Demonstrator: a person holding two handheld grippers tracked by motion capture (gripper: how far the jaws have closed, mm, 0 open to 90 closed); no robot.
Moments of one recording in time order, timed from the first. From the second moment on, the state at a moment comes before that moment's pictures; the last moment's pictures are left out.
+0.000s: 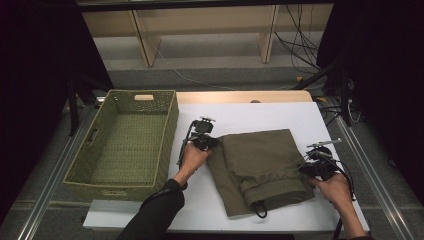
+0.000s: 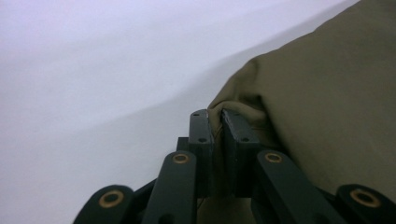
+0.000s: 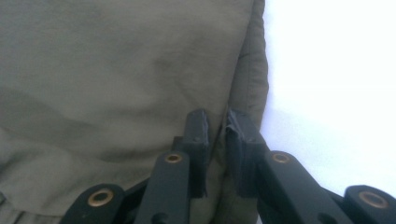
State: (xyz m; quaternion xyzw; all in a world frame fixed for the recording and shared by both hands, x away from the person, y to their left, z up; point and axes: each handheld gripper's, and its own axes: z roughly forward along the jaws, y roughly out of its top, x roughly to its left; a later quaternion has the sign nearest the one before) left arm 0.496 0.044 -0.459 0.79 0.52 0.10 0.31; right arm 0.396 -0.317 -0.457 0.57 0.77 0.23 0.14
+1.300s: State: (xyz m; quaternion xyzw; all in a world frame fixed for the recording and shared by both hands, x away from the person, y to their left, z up) left arm 0.501 0.036 -0.433 0.81 0.48 0.07 0.32; right arm 0.345 -0.317 -0.434 0.58 0.74 0.32 0.13
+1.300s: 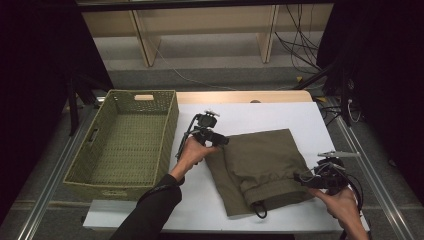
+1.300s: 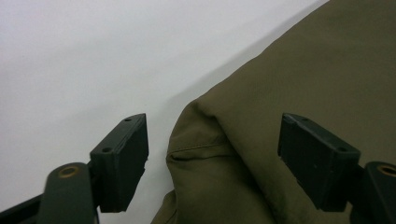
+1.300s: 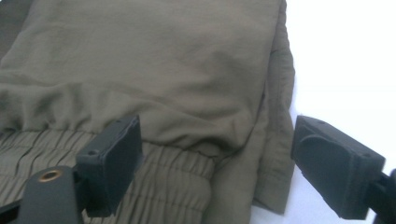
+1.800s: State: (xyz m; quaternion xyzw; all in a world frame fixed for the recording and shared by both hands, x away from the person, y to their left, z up) left arm 0.514 0.031 -0.443 0.82 0.50 0.06 0.29; right arm 0.335 -0.312 -0.435 0.57 0.74 0.32 0.13
